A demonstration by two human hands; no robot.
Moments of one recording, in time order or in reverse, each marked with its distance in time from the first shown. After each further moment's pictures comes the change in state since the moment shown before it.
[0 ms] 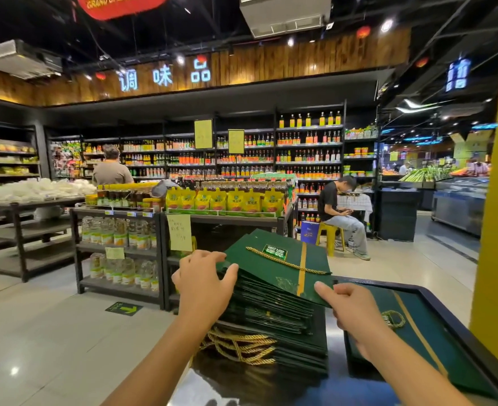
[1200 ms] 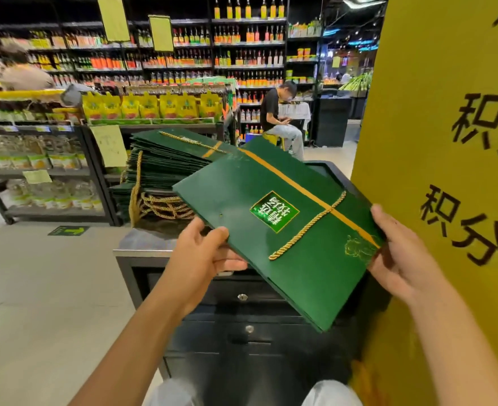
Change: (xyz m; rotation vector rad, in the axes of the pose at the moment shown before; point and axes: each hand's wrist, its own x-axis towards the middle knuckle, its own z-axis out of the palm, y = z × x) left_hand -0.215 0.046 -0.002 -1.206 -0.638 -0.319; right_hand -0.194 0.065 -0.156 0.660 0.166 0.194
